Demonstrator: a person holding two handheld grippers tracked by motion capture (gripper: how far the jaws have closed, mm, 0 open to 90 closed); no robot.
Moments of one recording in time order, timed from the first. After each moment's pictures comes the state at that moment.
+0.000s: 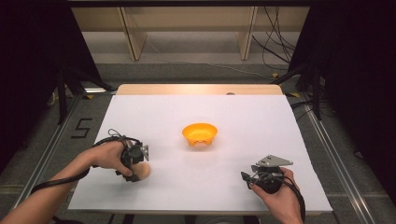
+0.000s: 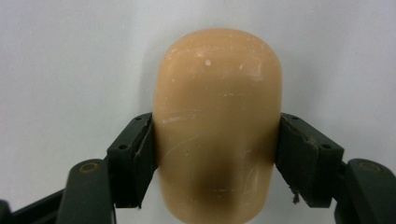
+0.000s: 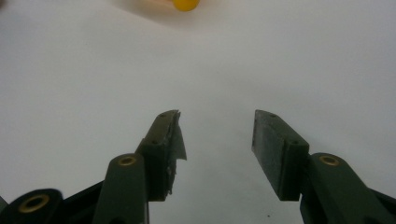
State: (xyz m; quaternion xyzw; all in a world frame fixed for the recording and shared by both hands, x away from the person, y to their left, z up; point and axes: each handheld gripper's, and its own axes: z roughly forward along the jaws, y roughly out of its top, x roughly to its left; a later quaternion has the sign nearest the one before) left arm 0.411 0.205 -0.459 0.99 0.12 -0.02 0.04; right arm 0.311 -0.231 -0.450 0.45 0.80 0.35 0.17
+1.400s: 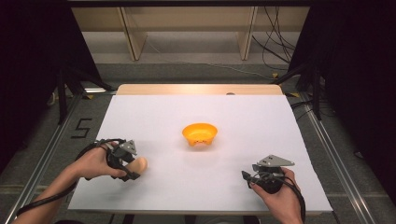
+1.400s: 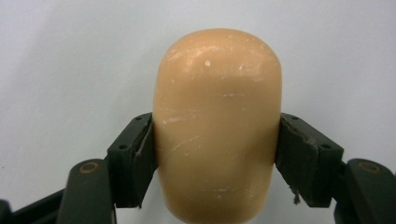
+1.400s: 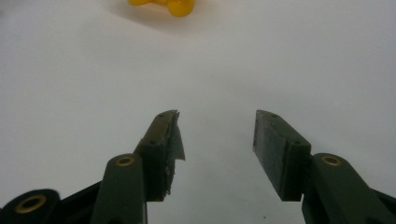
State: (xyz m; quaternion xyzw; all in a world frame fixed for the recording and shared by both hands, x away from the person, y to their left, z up) left arm 0.391 0.239 -0.447 0.96 0.22 0.03 0.20; right arm 0.309 -0.231 -0.449 0.47 0.79 0.35 0.17
